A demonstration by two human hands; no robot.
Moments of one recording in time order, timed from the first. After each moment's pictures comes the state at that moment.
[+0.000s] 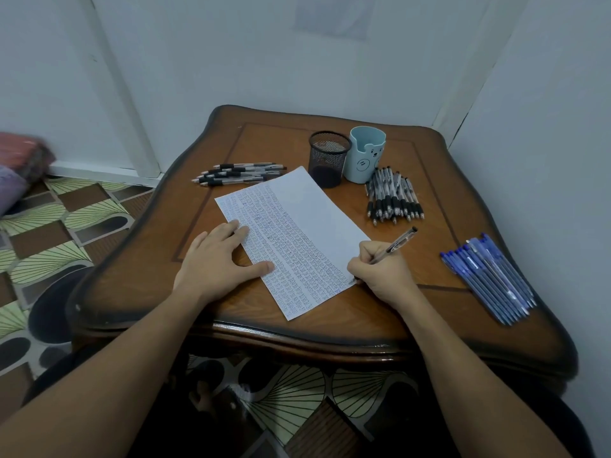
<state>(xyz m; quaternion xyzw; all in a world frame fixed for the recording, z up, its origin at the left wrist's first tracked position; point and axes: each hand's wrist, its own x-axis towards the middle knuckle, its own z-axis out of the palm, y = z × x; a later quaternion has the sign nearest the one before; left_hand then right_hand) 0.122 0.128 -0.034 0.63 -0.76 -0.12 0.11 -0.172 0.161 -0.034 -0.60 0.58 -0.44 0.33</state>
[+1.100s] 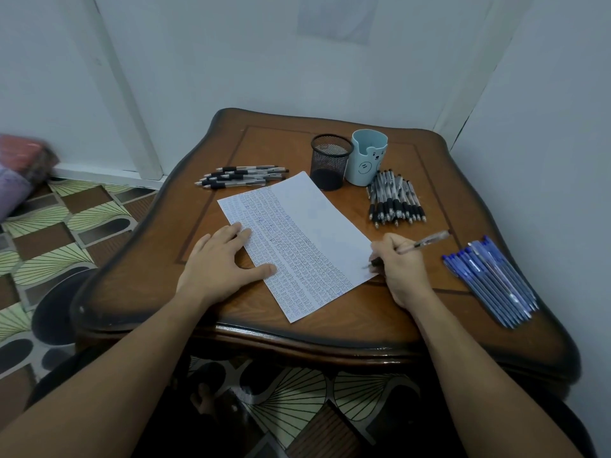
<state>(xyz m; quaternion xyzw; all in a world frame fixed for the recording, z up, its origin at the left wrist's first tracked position) 0.122 0.128 -0.036 0.62 -0.76 -0.13 0.12 -0.178 0.156 -0.025 -0.45 0.56 -0.56 0.42</state>
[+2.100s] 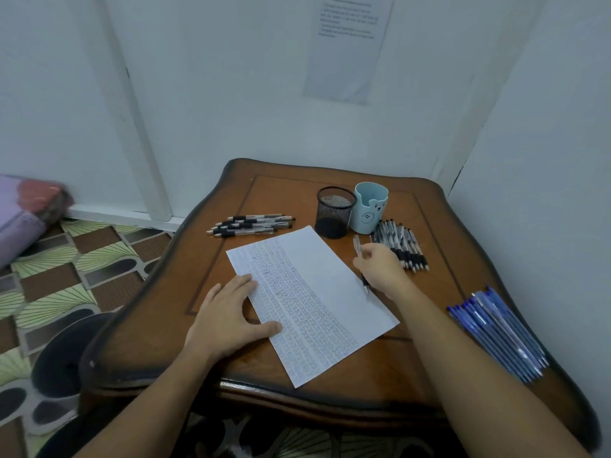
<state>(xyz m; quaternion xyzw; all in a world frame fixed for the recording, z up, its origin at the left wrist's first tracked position) 0.125 0.132 -0.030 0.61 -0.76 -0.16 0.15 -0.160 0.074 0.020 -0.57 0.73 -0.27 0.26</state>
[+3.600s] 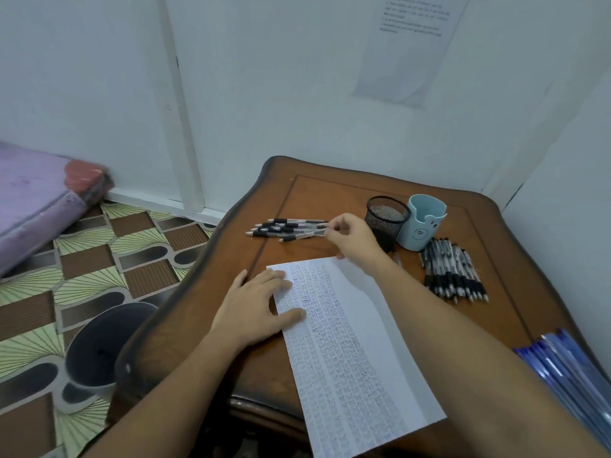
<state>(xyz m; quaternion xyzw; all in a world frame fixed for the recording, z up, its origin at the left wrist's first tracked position) 0.155 0.092 -0.027 0.59 -0.78 -0.13 0.16 -0.053 -0.020 0.020 -0.64 0.57 -0.36 0.37</state>
